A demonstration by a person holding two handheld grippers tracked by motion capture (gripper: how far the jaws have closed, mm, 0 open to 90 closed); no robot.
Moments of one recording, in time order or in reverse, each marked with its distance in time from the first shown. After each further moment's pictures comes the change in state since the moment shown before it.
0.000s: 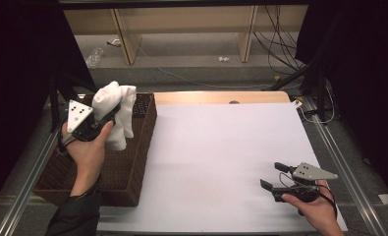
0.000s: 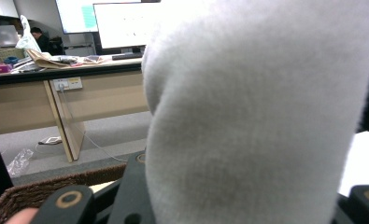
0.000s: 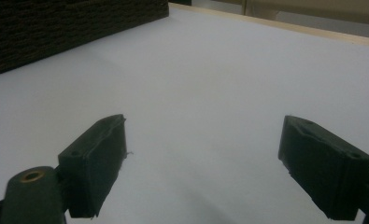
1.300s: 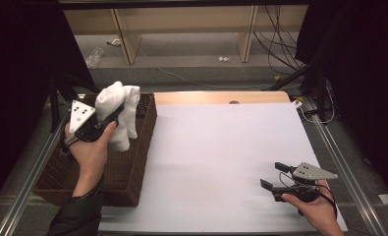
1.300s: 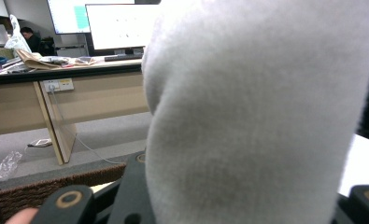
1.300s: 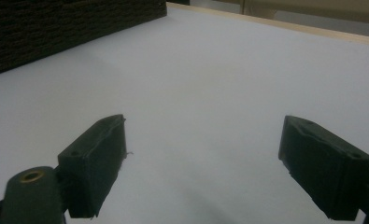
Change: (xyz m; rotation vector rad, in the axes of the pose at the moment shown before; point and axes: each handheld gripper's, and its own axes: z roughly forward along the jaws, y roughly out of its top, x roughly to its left) left arm -0.007 0.002 0.000 -0.011 -0.029 -0.013; right arm -0.001 -0.001 0.001 -0.009 -0.005 0.009
